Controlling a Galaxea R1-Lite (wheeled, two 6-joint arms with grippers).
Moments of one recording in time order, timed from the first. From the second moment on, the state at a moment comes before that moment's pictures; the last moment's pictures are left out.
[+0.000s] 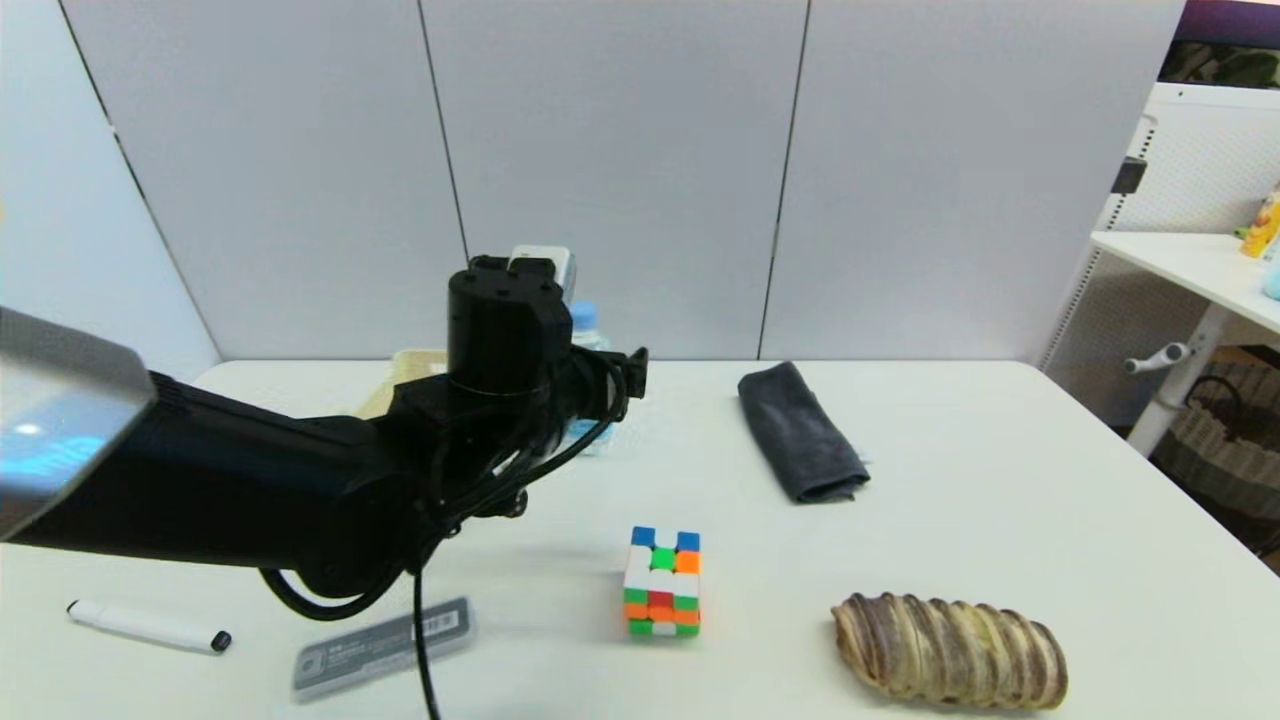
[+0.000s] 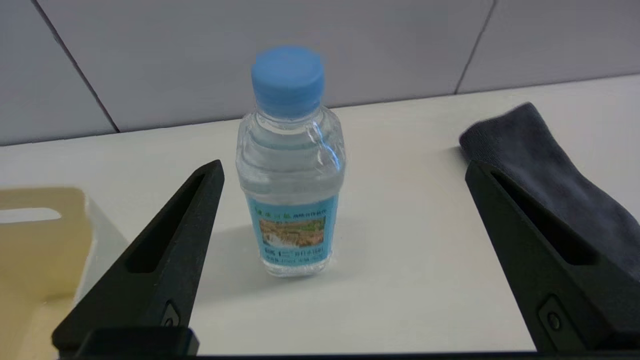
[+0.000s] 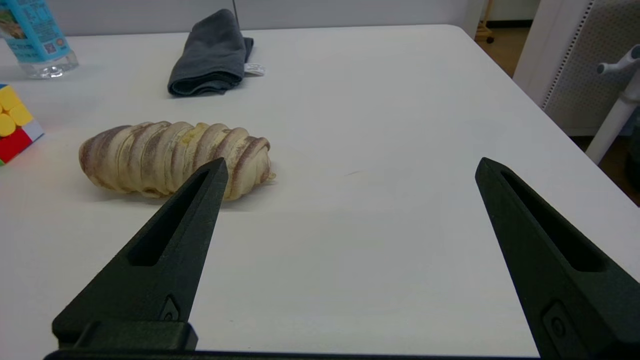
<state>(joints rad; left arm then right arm) -0.72 1.91 -1.03 -0.68 0.45 -0.14 0.00 0.00 0.00 0.00 -0.01 0.02</state>
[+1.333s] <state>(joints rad) -0.59 2.18 -1.12 -0.94 0.37 -0.14 0.00 0.00 0.00 0.00 -0.01 0.02</state>
